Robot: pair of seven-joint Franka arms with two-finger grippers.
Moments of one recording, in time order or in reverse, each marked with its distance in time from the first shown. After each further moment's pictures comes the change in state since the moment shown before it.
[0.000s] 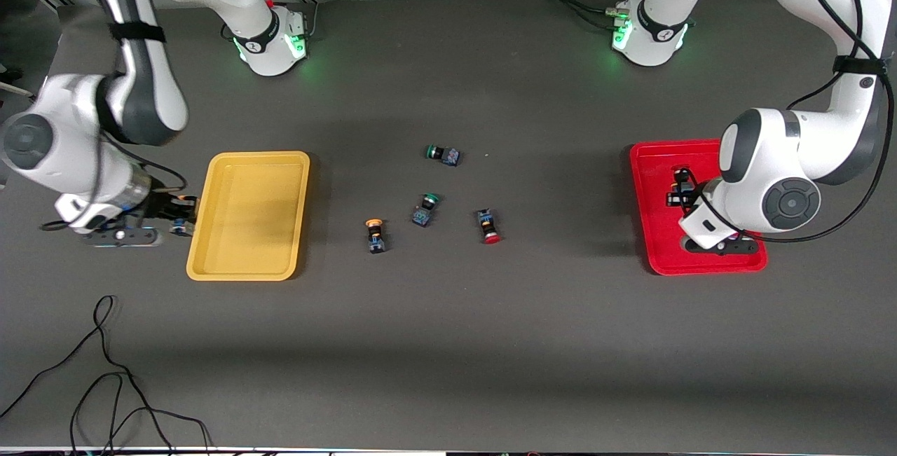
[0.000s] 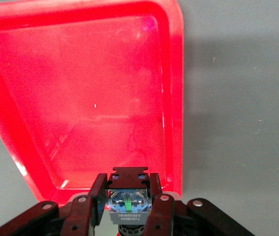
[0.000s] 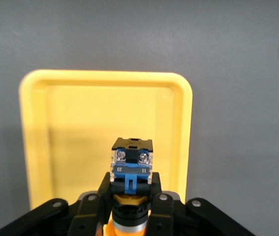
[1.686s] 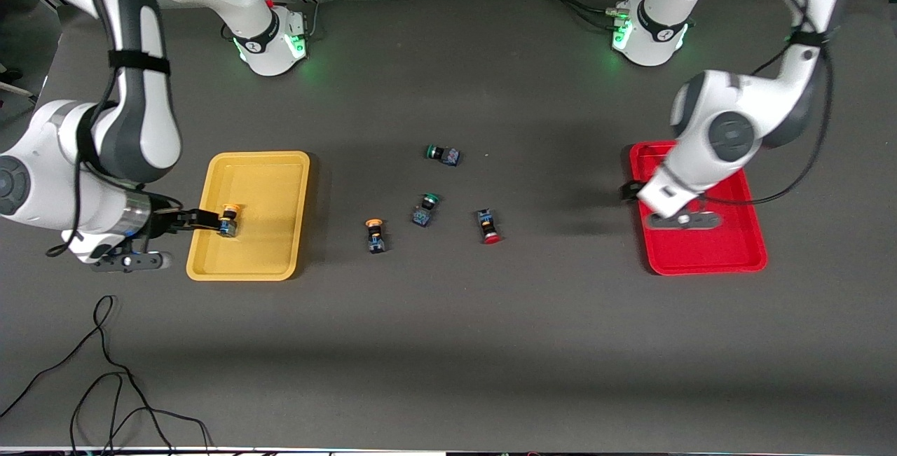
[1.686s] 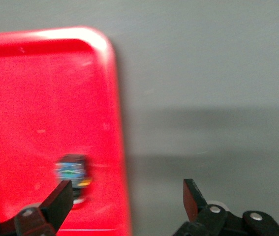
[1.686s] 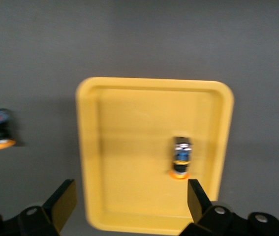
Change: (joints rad) left arm -0.163 -0.104 -0.042 -0.184 -0.004 0.347 -0.264; right arm 0.082 0.199 -0.077 0.382 0.284 -0.401 -0.073
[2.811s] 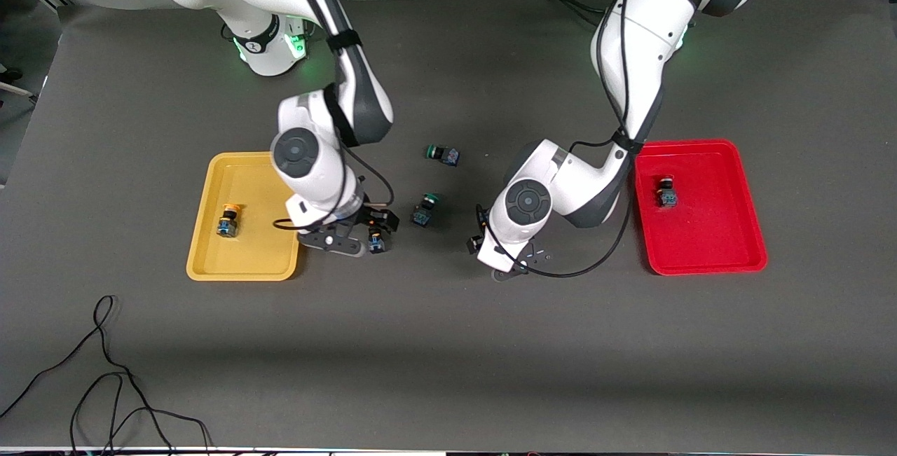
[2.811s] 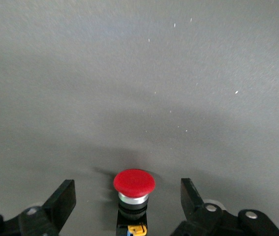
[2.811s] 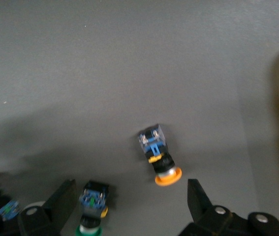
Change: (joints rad) left arm -0.330 0.583 -0.015 0.662 -0.106 -0.002 -0.578; right arm 0.392 0.256 0.086 -0.013 0.241 0.380 0.571
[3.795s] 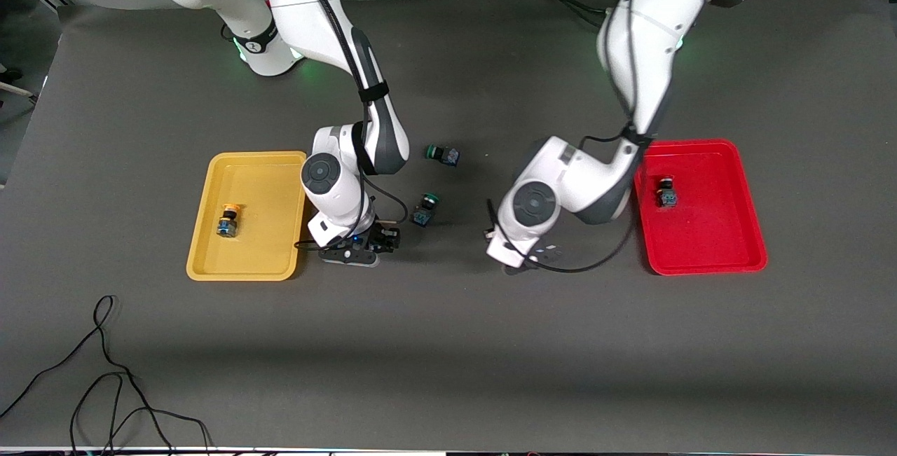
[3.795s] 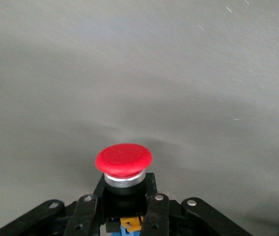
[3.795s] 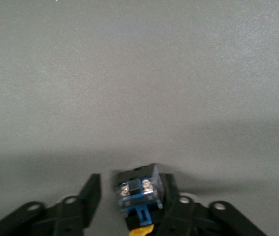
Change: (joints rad) left arm 0.045 -0.083 0.022 -0.037 0.003 -0.182 0.111; right arm -0.031 0.172 0.072 -0.047 0.243 0.239 -0.257
